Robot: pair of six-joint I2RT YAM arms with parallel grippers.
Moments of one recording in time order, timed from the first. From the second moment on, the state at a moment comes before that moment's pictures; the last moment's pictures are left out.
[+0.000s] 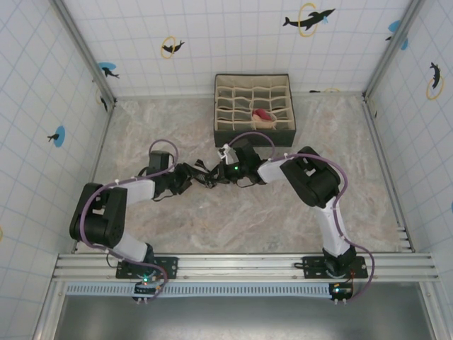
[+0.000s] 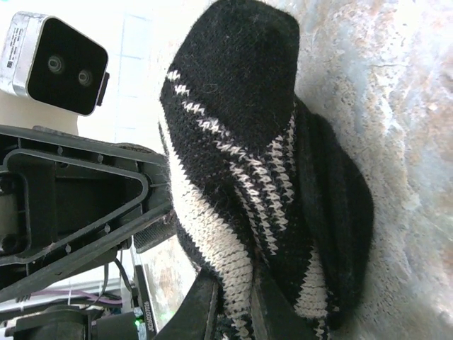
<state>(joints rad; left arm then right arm) -0.23 1.55 0.58 0.09 0.49 -0.95 0.72 2.18 1.16 0.38 -0.77 0.87</state>
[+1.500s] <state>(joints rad) -0.25 1.64 0.65 0.11 0.53 -0.94 0.78 2.11 1.12 0.36 -0.55 0.97</state>
